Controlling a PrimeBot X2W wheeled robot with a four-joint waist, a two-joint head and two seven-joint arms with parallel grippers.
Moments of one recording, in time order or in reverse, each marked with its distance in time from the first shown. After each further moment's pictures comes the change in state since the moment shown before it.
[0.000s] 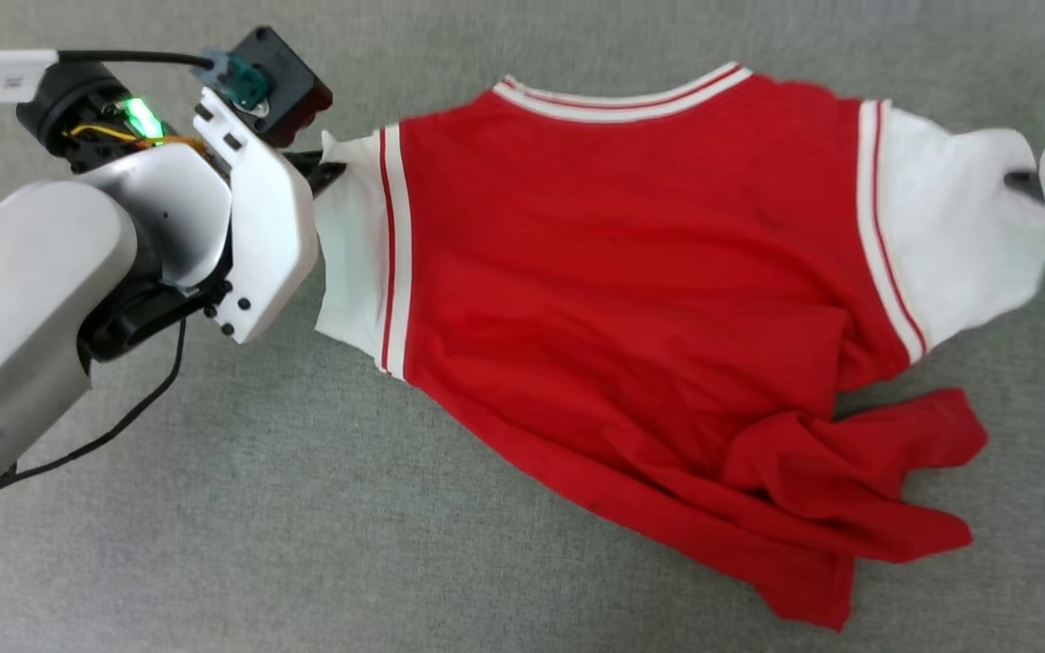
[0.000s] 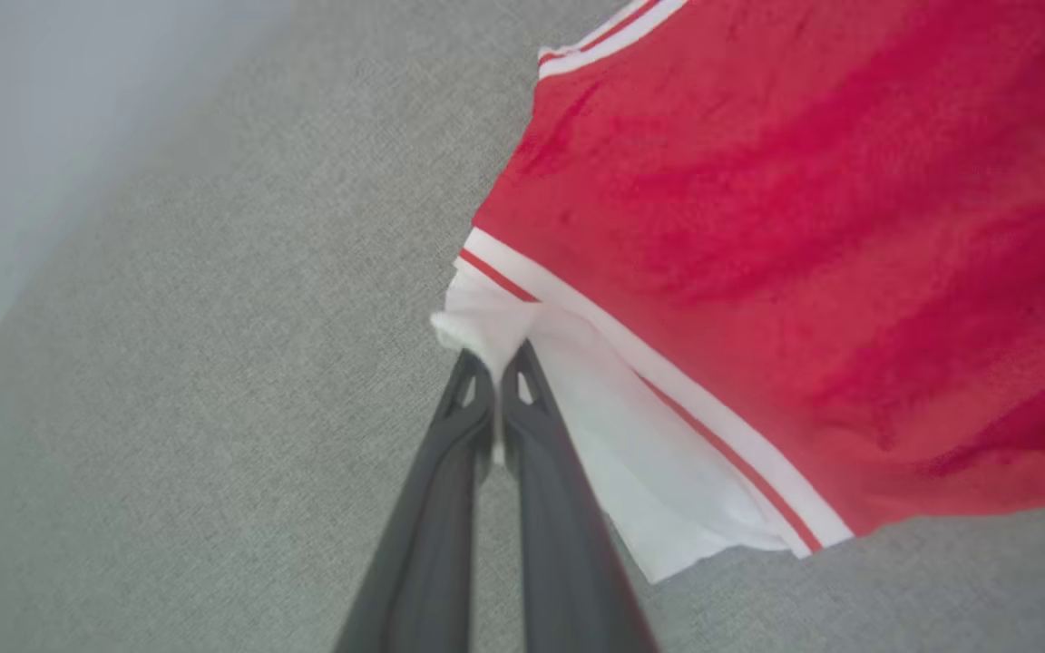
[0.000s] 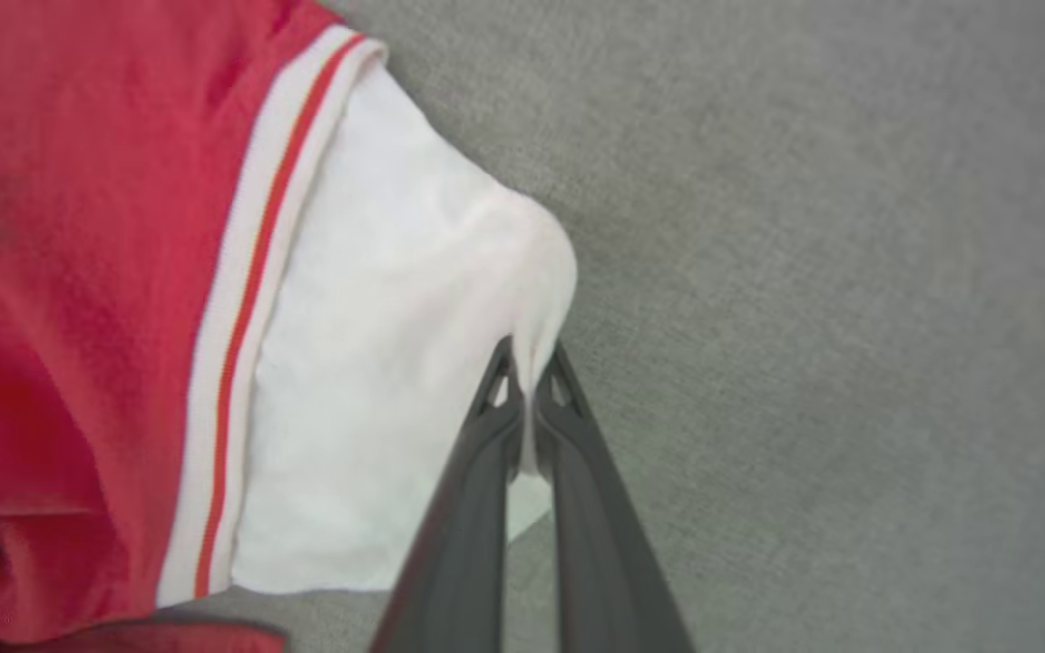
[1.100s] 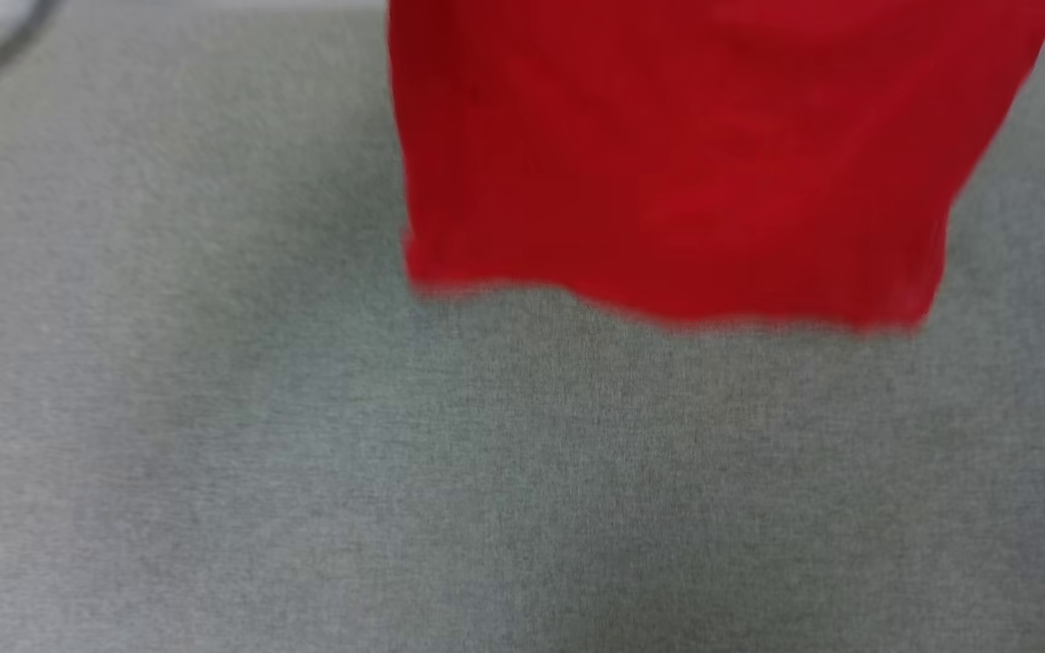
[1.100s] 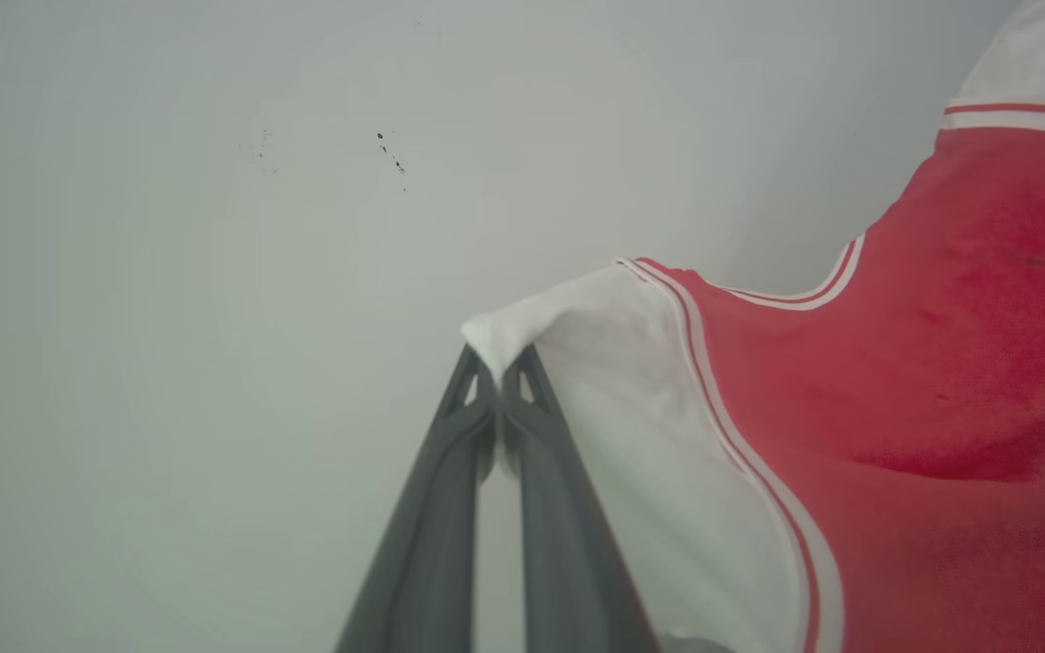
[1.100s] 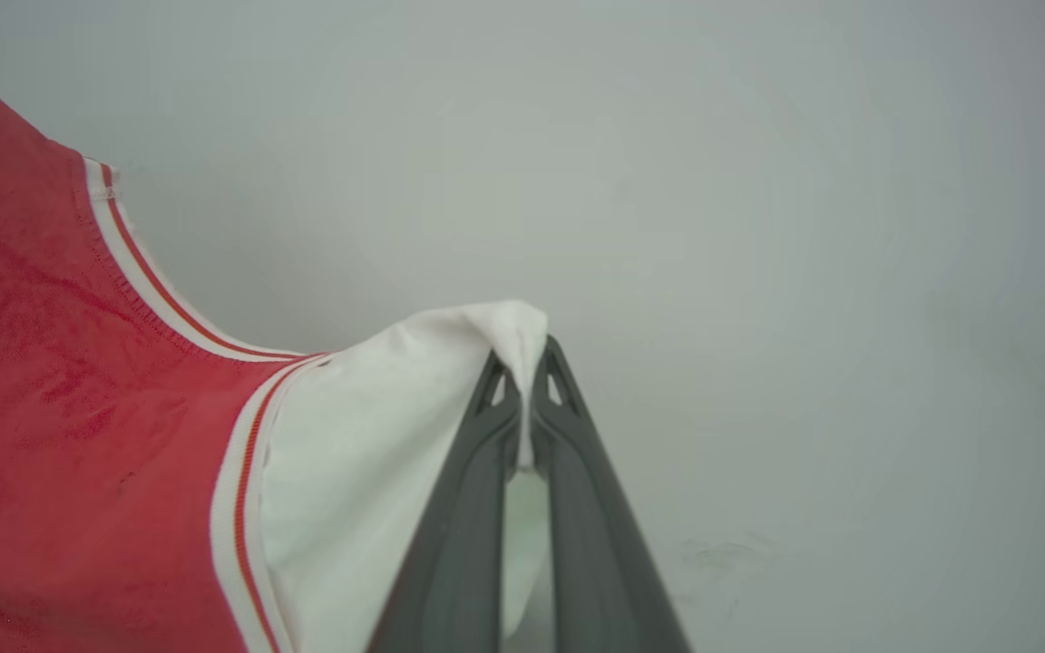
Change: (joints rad) left arm -0.374 -0.153 0.222 0.204 0.148 0.080 -0.349; right arm -0.445 0.000 -0.062 0.007 -0.223 0.000 -0.560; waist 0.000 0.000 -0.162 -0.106
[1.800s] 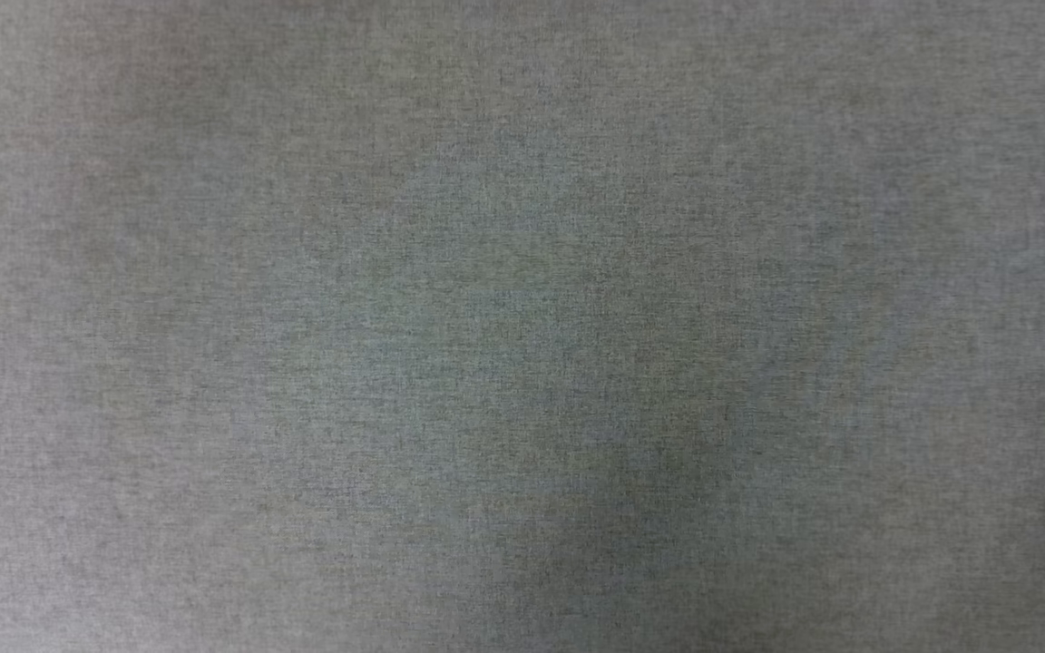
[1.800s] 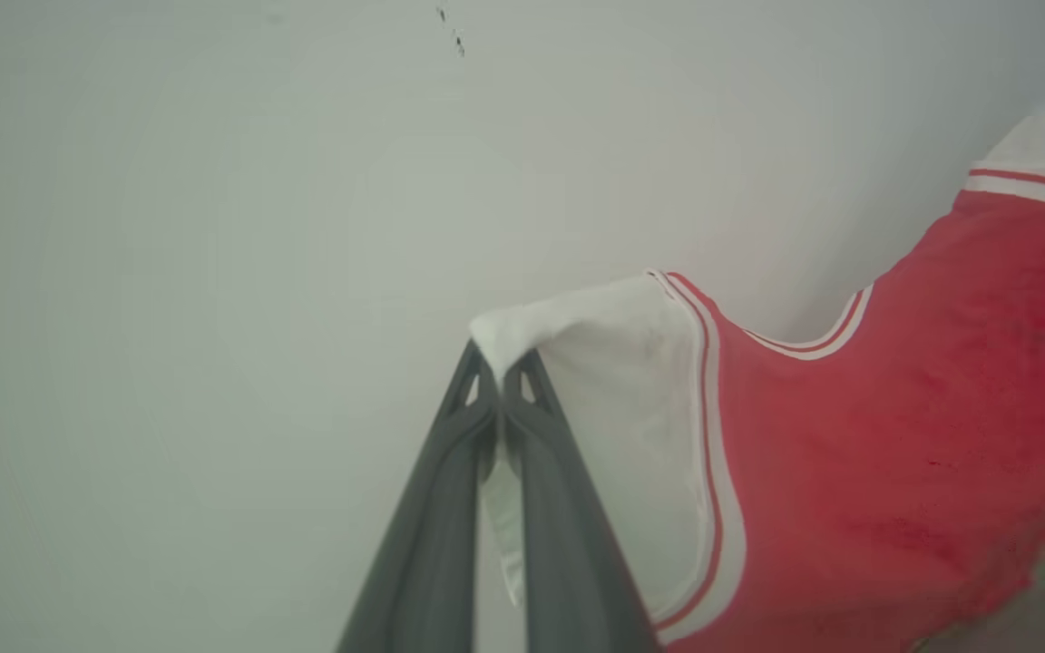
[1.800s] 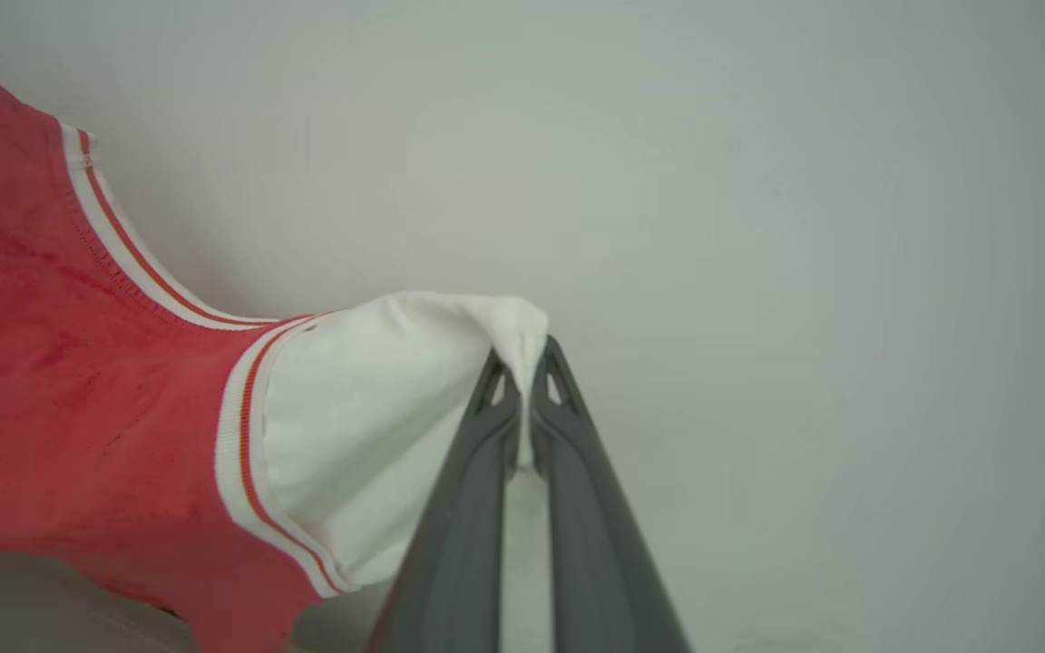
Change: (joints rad) left arm -0.339 -0.114 0.075 0.366 0.048 -0.072 -0.161; right arm -0.463 0.169 0.048 0.353 -0.167 0.000 -0.168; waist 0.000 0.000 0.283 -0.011
